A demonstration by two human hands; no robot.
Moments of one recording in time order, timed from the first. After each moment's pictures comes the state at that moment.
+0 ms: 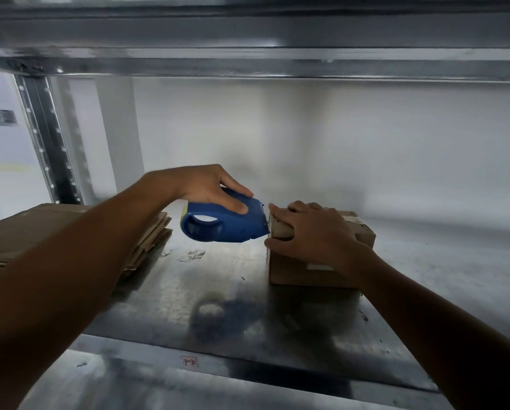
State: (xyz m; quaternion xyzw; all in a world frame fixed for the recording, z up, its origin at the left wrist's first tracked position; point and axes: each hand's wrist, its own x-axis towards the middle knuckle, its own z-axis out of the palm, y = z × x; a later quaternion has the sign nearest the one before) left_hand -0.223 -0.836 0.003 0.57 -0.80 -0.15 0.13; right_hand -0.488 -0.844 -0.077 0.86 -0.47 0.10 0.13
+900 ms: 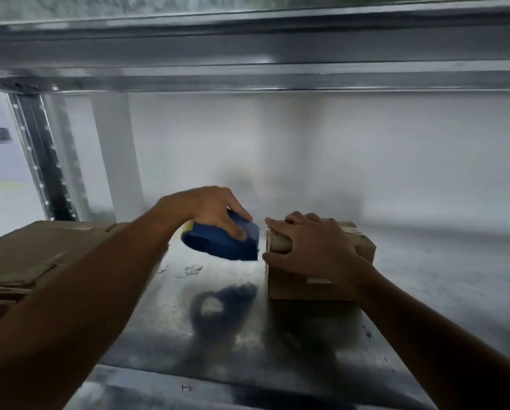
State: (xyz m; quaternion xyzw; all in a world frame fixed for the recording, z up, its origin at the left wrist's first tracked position) left_hand -0.232 -0.867 -0.014 0.57 -0.82 -0.05 0.06; right_hand -0.490 -0.840 -0.073 0.87 -0.47 0.12 0.12
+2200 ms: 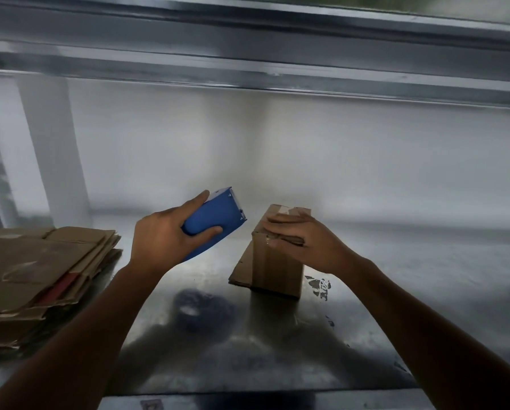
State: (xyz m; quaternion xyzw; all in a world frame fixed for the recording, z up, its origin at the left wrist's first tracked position) left_hand -0.249 -0.836 -0.103 0.46 -0.70 0.28 0.48; right_hand -0.556 -0.861 -0.094 0.88 -0.33 0.34 0.03
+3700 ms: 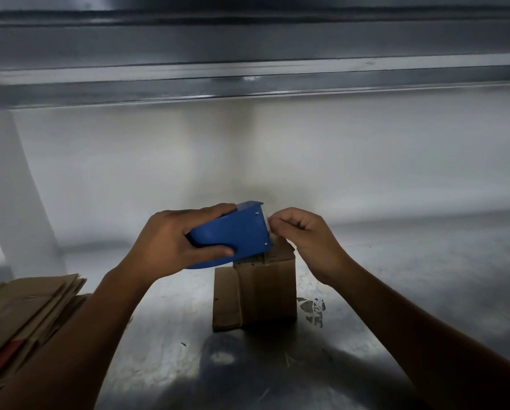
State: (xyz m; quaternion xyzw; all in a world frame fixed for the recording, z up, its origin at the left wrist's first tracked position) left_hand -0.293 -0.869 -0.050 0.31 -0.86 0.10 0.40; right_hand -0.562 -0.878 -0.083 0.67 -0.35 0.57 -0.33
